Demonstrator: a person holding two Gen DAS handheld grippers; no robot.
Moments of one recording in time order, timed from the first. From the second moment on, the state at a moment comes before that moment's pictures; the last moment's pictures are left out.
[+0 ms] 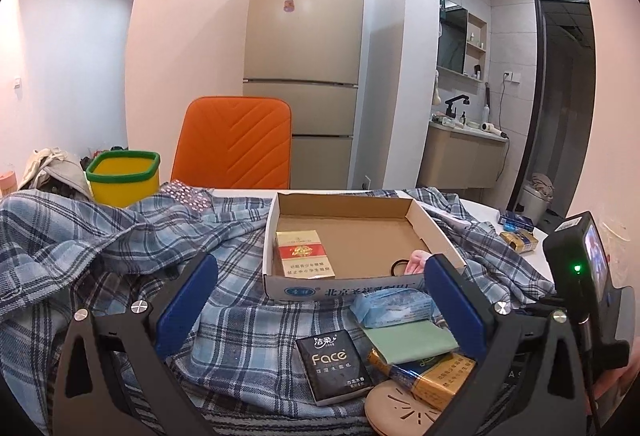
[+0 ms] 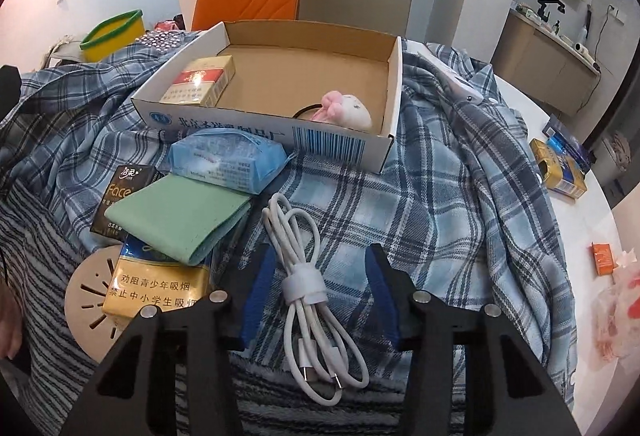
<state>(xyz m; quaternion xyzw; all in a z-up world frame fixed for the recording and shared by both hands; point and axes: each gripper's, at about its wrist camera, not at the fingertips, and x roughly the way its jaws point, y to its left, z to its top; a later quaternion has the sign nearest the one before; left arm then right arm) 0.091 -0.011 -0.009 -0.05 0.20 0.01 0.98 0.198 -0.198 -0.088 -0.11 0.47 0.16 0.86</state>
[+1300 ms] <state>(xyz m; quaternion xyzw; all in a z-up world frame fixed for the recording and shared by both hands) 0.160 -0.011 -0.085 -0.07 0.49 -0.01 0.87 0.186 -0.216 -0.055 -0.04 0.37 0.16 0.92</state>
